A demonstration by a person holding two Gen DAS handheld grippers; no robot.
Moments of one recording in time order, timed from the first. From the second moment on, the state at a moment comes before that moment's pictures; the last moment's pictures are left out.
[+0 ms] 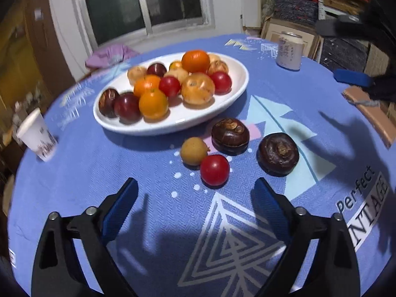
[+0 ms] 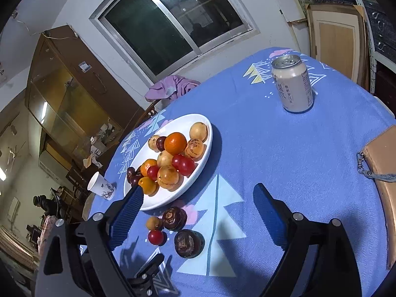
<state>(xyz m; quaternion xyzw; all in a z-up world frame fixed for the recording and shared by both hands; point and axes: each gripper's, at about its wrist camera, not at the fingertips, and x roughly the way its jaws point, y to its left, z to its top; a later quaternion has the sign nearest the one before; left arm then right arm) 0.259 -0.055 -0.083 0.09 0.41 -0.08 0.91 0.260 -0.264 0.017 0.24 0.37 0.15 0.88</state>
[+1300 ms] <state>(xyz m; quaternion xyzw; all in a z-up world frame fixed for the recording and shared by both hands) 0.251 0.032 -0.083 0.01 0.42 -0.01 0.91 0.242 -0.175 -0.015 -0.02 0.43 0.19 0.88</state>
